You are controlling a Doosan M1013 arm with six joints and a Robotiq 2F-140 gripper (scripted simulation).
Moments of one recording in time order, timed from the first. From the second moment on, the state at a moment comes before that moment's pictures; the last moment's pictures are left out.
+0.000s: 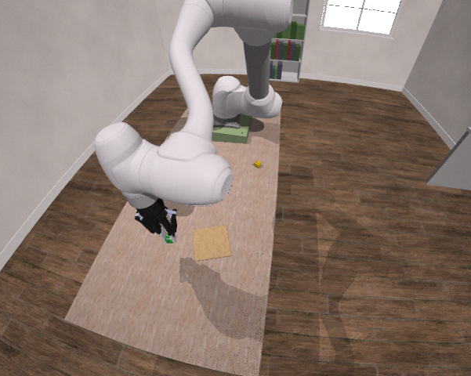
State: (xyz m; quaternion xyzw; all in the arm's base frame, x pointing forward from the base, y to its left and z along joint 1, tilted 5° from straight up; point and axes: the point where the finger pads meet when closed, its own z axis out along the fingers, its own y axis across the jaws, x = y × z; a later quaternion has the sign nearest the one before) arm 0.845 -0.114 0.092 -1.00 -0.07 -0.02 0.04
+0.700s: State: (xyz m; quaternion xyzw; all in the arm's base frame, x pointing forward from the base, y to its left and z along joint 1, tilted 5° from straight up) arm 0.828 0.012 0.103 -1.00 -0.01 -0.02 0.04
